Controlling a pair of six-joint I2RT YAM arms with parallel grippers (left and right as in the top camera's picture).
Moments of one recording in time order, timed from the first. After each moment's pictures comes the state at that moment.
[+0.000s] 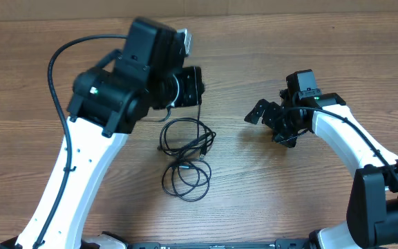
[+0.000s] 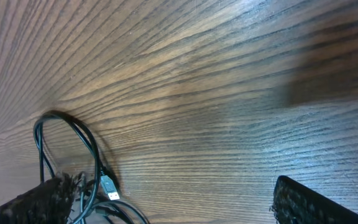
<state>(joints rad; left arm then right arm) -0.46 1.54 1.90 -1.18 0.35 -0.55 0.16 1.68 1.08 -0.72 -0.41 0.64</state>
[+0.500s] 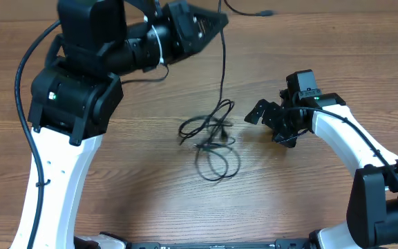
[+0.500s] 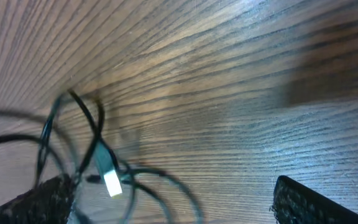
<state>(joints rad) -0.37 1.54 2.07 -0.72 0.68 -0.96 0.16 1.68 1.08 -0.72 -0.41 0.64</state>
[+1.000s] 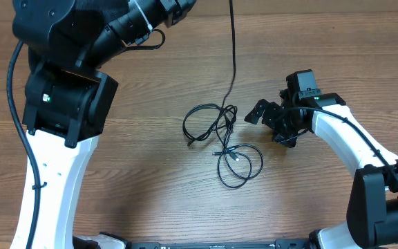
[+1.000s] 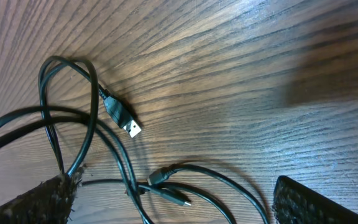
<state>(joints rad) -0.36 1.54 2.09 -0.28 0.62 -1.27 0.16 1.68 1.08 -0.72 -0.41 0.64</state>
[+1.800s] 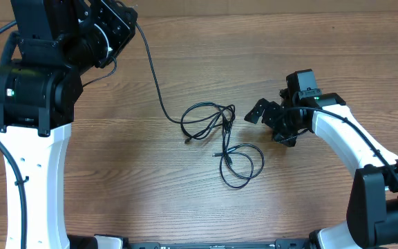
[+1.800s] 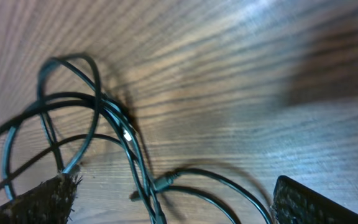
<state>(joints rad) -0.14 1.54 2.10 -1.03 0.25 -0.92 0.16 1.68 1.08 -0.70 -0.41 0.64</state>
